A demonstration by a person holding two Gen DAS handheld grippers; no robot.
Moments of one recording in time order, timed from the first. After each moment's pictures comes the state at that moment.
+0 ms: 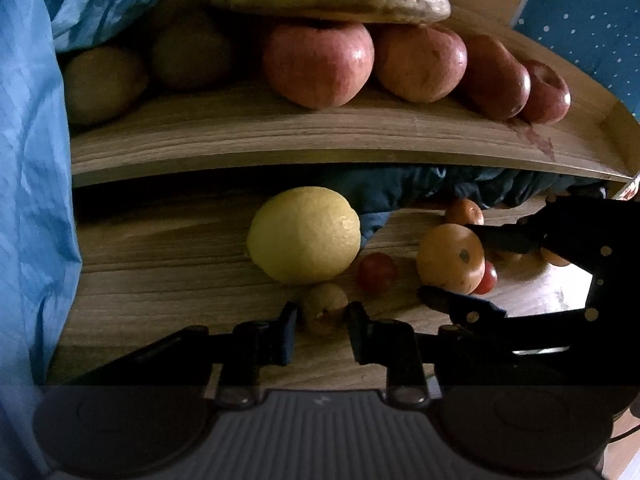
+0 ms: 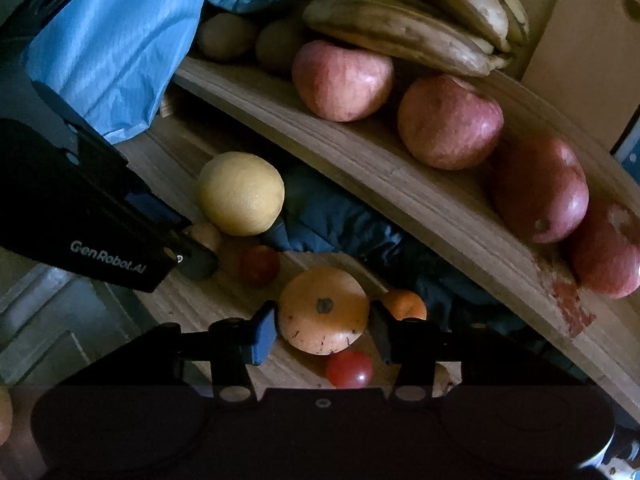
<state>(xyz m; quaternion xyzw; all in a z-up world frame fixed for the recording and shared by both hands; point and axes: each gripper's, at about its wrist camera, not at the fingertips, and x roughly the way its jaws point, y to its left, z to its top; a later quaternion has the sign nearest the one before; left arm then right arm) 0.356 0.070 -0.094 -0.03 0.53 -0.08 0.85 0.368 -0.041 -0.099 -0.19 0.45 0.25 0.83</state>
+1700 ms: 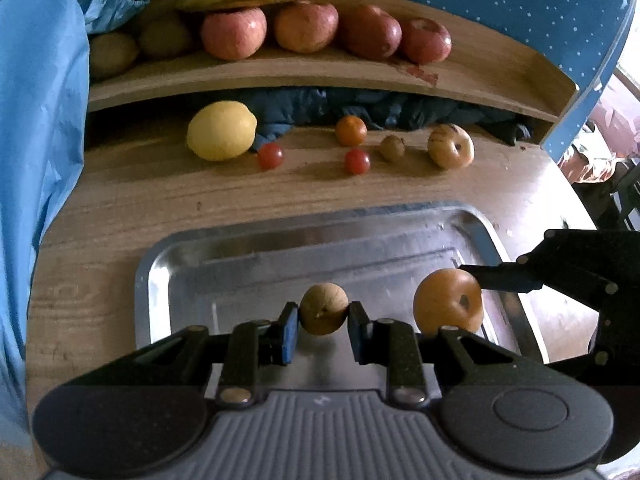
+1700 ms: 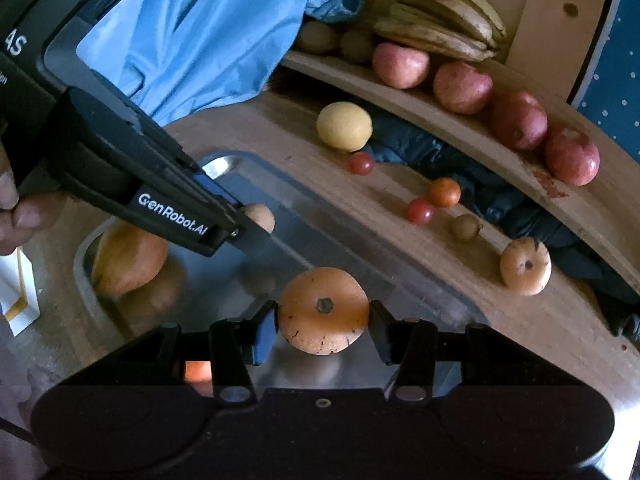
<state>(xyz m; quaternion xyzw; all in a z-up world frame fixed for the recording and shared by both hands) 0.220 0.018 -0.060 -0.03 0.52 -0.10 0.85 0.211 -0.077 -0.053 -0.17 0.45 0.29 0.83</state>
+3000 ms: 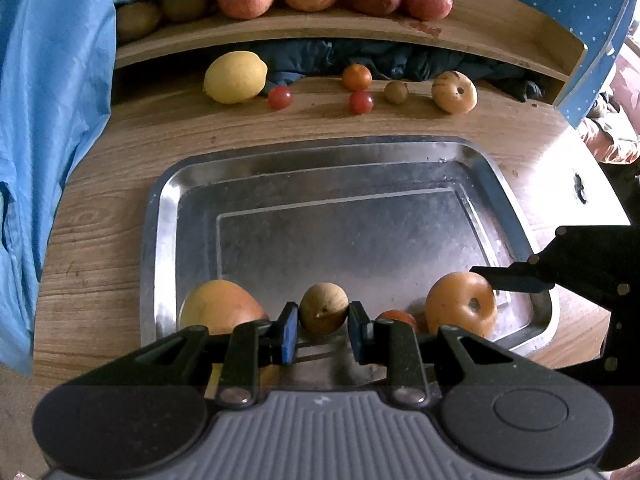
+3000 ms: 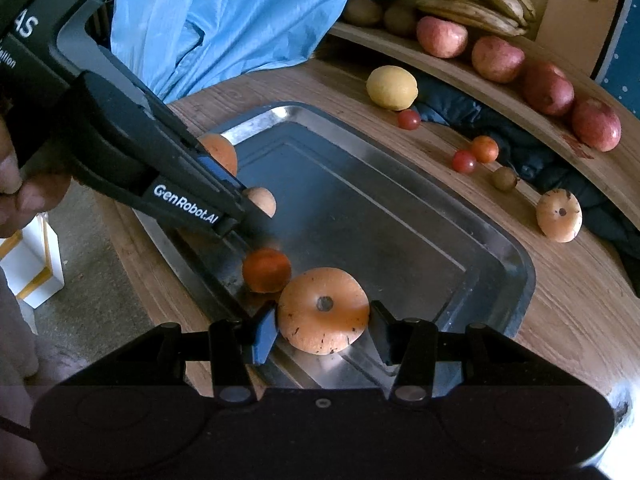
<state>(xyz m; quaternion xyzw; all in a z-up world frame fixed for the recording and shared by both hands) 0.178 0.005 -0.064 0.00 0.55 -0.06 0.84 0.160 -0.084 -0.062 -0.17 0.47 0.32 0.80</state>
